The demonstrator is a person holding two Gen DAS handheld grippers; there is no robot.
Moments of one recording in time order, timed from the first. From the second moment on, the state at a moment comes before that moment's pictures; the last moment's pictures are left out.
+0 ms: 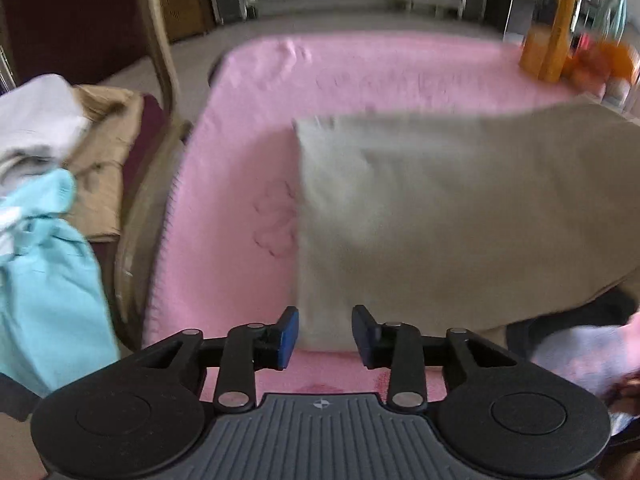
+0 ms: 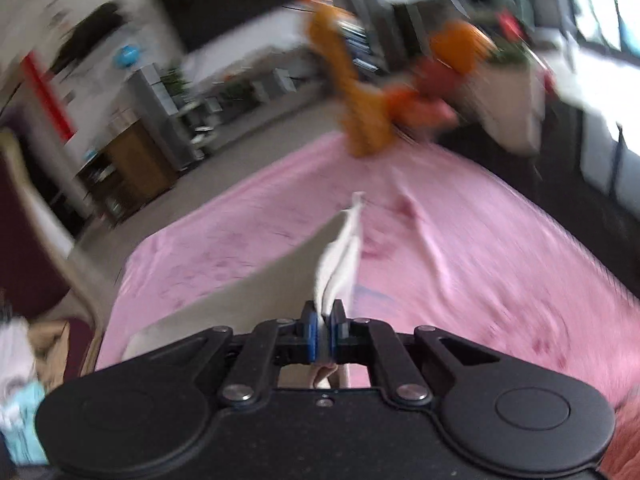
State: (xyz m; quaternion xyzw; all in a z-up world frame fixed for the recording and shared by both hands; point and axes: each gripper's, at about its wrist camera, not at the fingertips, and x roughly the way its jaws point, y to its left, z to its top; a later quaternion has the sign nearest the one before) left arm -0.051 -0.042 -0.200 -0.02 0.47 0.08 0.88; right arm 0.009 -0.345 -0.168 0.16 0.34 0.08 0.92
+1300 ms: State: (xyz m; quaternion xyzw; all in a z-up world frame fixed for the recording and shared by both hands) left arm -0.083 0.045 -0.187 -0.17 0.37 0.11 0.91; right arm 0.017 -0.162 -0.177 0.09 0.50 0.37 0.78
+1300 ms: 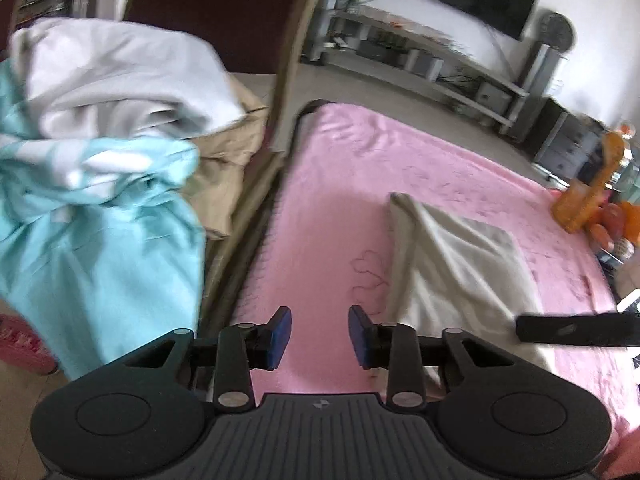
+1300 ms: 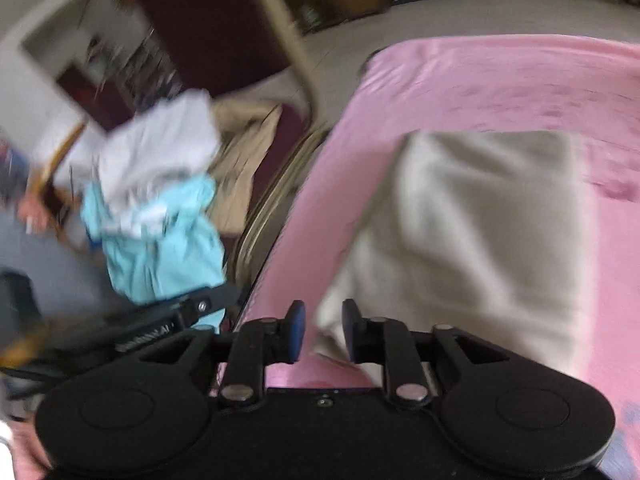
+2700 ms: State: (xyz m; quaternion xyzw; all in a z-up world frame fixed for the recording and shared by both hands) left arm 0.125 0.003 -0.252 -0.11 0.37 0.09 0.92; right arm 0.188 -0.231 -0.311 0.32 0.51 0.35 0.72
